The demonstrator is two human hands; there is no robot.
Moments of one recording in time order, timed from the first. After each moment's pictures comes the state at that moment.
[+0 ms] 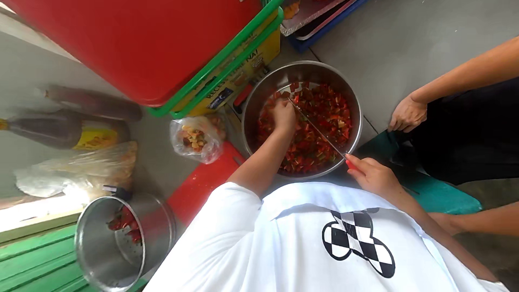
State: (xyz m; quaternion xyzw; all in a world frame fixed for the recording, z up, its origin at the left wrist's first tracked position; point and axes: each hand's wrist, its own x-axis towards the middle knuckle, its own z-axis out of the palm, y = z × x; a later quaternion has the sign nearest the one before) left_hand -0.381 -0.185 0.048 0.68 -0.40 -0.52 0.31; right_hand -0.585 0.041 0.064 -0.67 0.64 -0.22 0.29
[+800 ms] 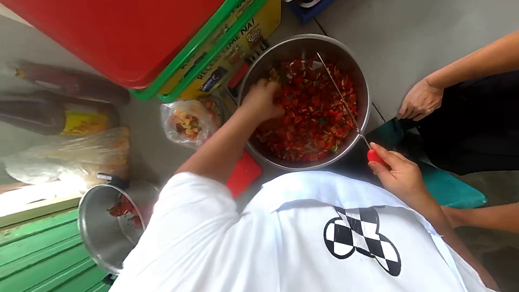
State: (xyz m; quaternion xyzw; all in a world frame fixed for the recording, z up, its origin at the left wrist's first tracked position) left_hand -0.299 -0.218 0.076 0.51 -0.80 -0.29 -0.09; right_hand -0.611 0.058 0.071 -0.60 0.67 -0.30 0.34
